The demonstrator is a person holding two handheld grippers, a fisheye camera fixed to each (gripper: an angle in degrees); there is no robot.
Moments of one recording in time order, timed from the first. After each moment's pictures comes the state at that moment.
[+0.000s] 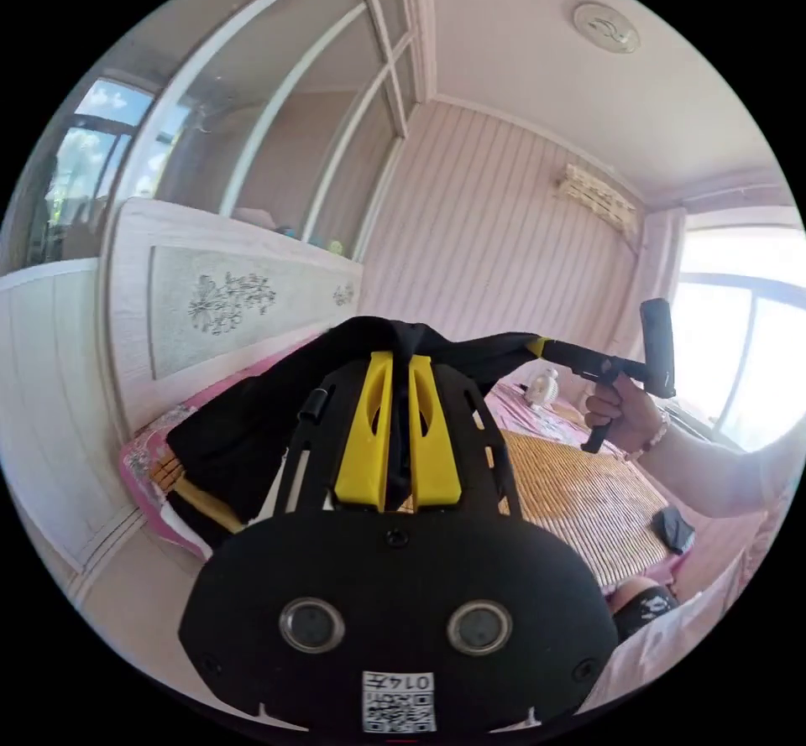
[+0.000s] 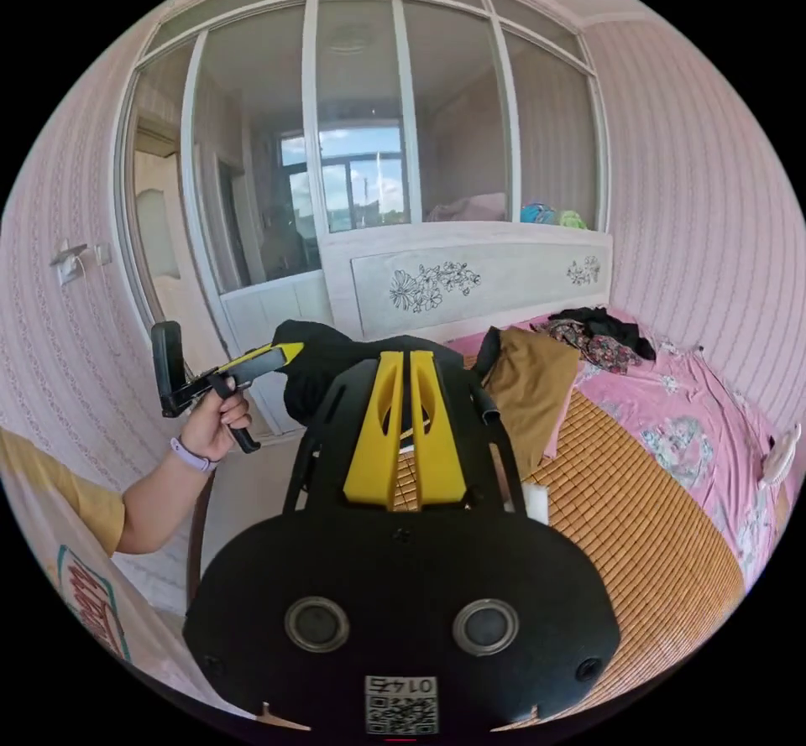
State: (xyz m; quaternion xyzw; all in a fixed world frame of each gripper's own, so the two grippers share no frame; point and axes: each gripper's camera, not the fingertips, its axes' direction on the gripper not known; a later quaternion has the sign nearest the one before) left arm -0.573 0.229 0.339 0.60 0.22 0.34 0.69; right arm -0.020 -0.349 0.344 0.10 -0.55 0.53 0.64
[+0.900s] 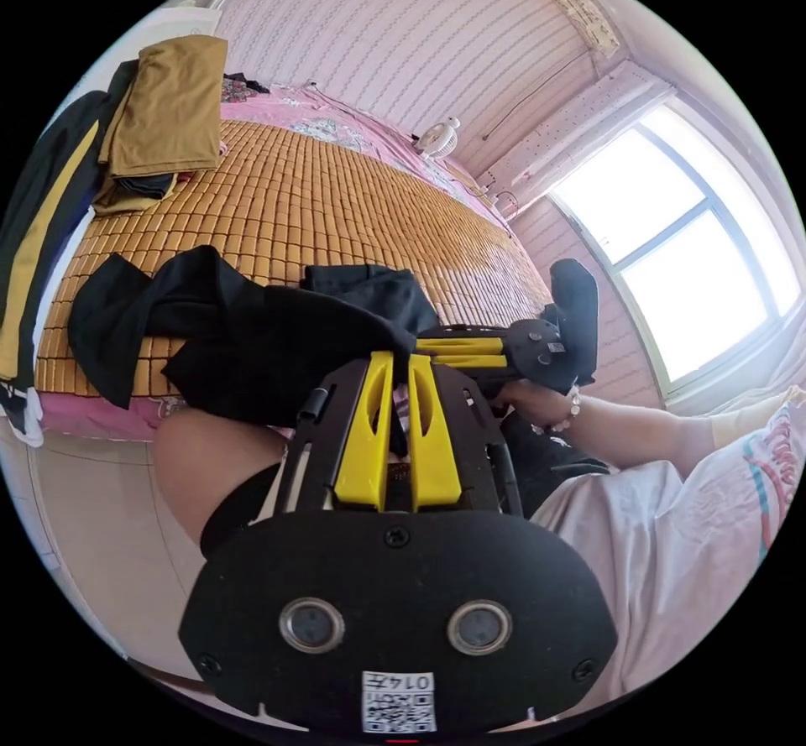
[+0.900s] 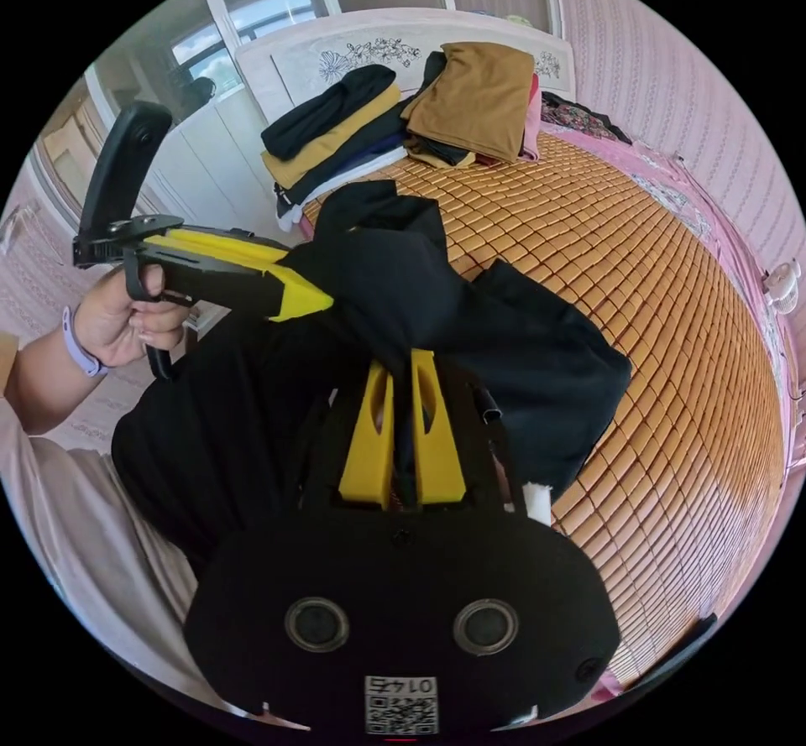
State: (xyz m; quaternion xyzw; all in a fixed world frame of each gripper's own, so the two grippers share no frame) left arm -0.389 0.239 0.508 0.17 0.20 0.51 0.82; right arm -0.222 -0.192 0.306 -0.16 -0.66 0.41 0.61
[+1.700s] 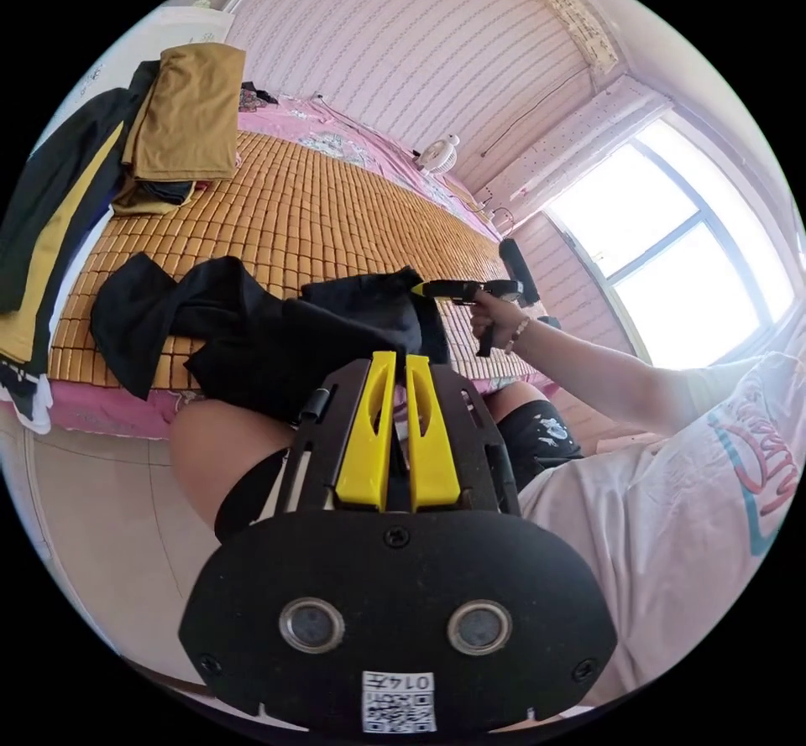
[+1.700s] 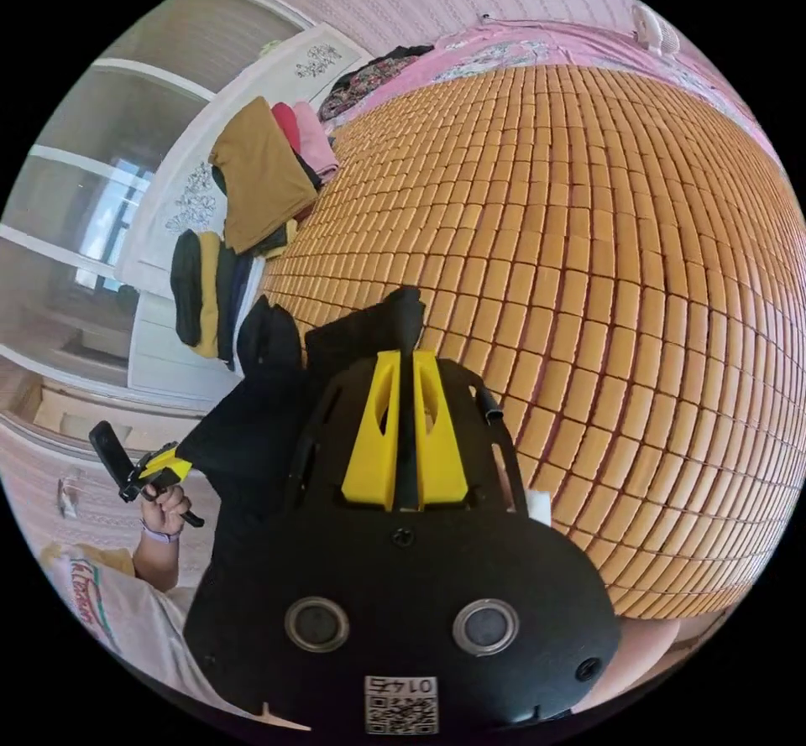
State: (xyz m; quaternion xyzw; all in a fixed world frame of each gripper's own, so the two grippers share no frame) left arm -0.380 0.267 0.461 0.19 0.22 0.50 0.81; right arm -0.130 0.015 0.475 -0.29 -0.61 0.63 0.37
